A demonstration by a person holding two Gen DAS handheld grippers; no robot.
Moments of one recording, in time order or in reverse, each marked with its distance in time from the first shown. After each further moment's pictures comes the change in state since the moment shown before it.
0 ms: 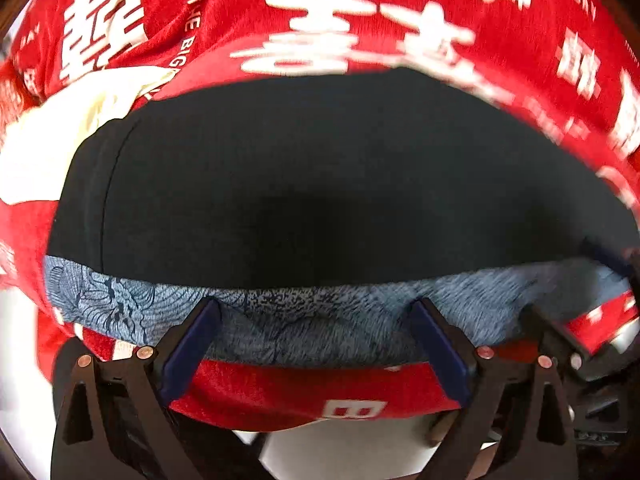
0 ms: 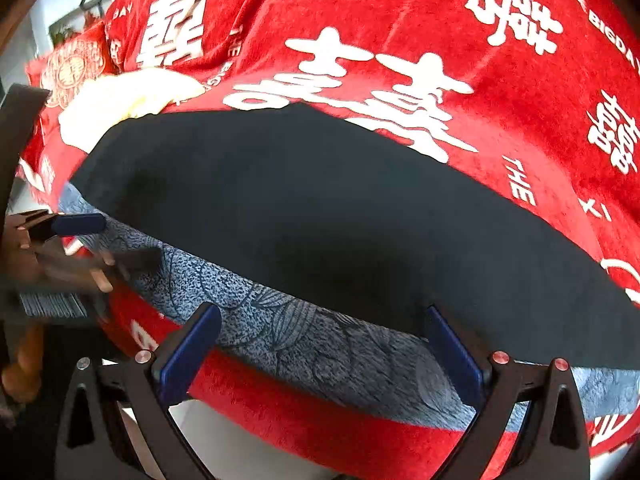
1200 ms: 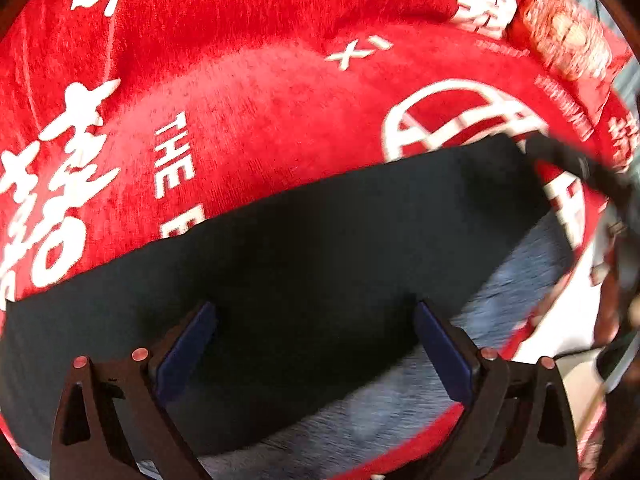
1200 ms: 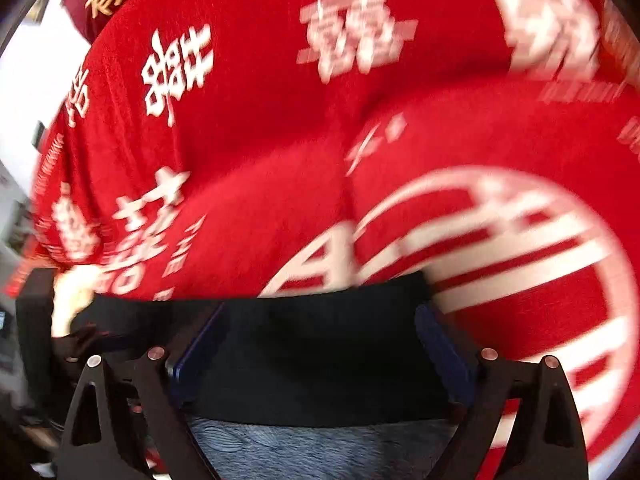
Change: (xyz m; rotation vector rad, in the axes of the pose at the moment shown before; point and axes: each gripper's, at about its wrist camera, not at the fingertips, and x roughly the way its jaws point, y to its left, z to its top) left arm -0.011 -0.379 0.078 0.468 0.032 -0.276; right arm -0.061 -0.402 -0.088 0.574 -0.242 0.053
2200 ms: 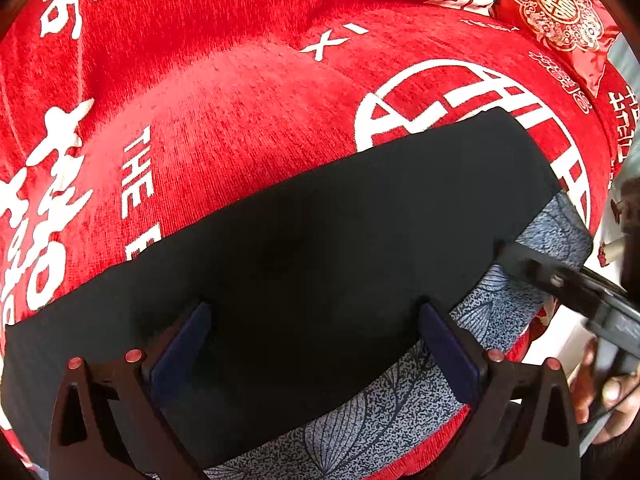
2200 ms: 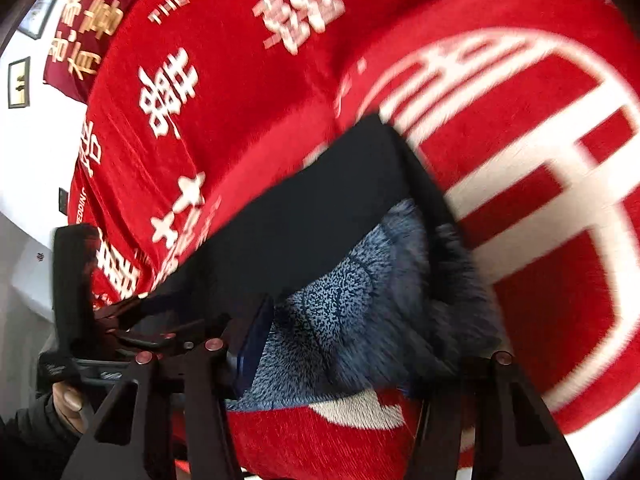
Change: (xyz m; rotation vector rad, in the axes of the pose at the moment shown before) left arm 0.022 -0.022 0.004 0.083 0.021 0.066; right arm 0.027 -0.047 -0.089 0.320 0.078 0.238
